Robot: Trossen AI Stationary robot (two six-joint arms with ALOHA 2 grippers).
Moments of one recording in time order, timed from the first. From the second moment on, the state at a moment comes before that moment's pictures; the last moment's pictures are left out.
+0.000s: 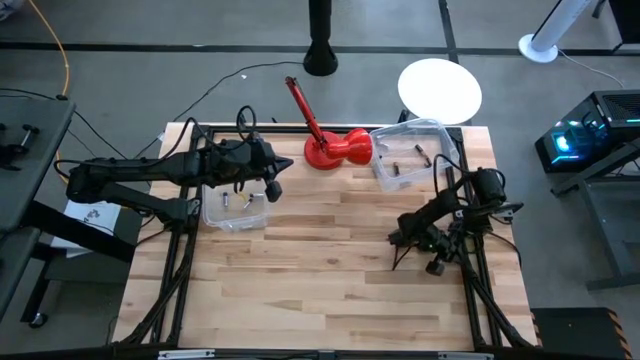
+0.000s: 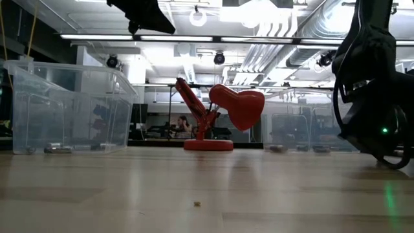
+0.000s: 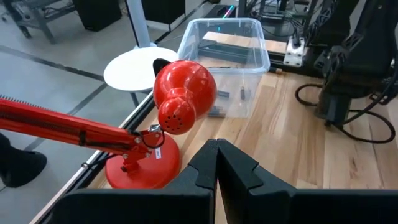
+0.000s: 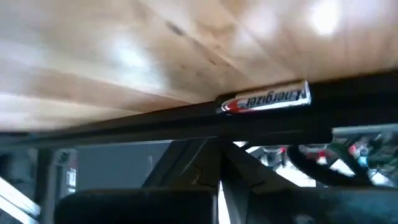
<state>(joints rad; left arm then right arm) 0.12 1.13 0.98 -0.29 -0.31 -0.06 0.19 1.93 0.61 -1.19 -0.62 0.46</state>
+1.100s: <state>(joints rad) 0.12 1.14 0.98 -0.34 -0.32 -0.07 0.14 1.78 0.90 -1.13 0.08 0.38</state>
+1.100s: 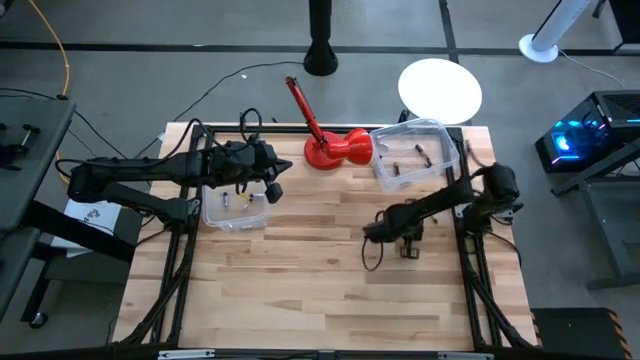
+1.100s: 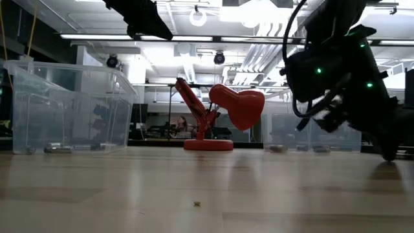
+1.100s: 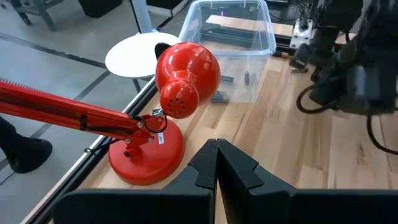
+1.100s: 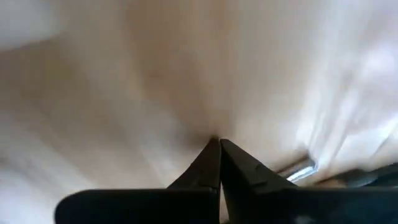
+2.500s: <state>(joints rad) 0.12 1.05 1.07 -0.34 -0.10 -0.18 0.04 1.58 0.77 -0.71 0.09 1.10</state>
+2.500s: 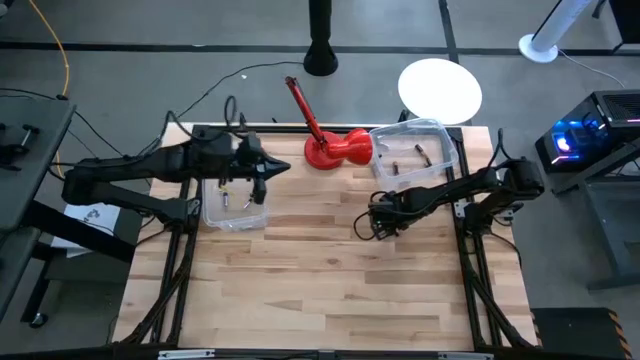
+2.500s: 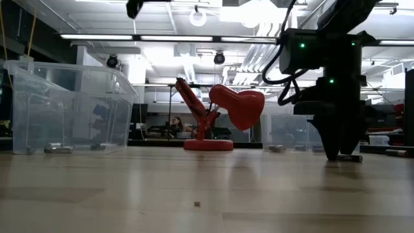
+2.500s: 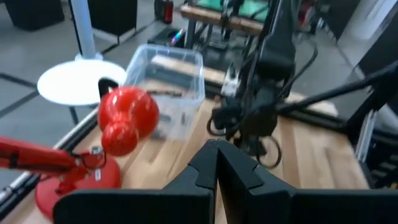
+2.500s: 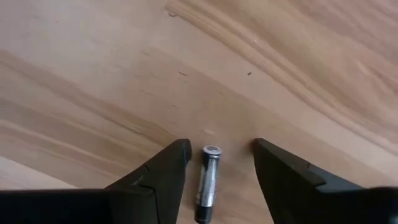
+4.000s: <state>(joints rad) 0.04 0.75 1.08 0.05 -0.11 -0.21 -0.10 2.35 2.23 -0.20 -0.17 0.39</state>
